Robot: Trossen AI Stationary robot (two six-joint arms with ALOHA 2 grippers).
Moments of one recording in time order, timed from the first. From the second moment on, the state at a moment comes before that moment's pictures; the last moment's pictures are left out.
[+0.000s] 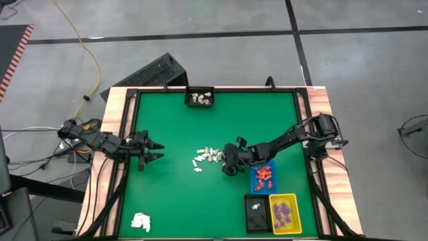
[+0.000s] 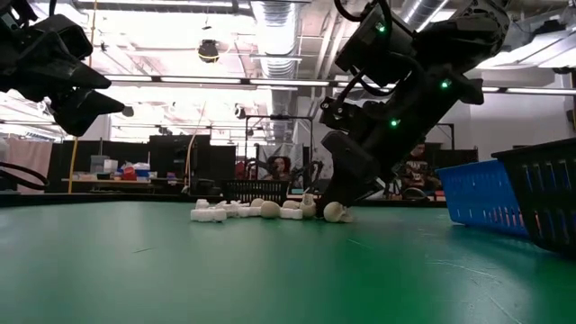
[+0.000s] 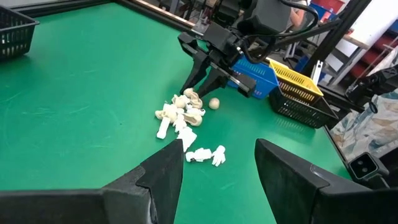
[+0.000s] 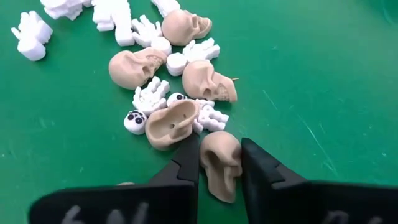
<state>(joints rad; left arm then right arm) -0.38 0.00 0.12 -0.27 -0.41 -0.48 0.17 1.81 0.87 0.09 0.43 0.50</state>
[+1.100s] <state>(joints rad) -0.38 0.00 0.12 -0.28 -0.41 -0.45 -0.13 1.79 1.17 0.20 0.45 0.18</state>
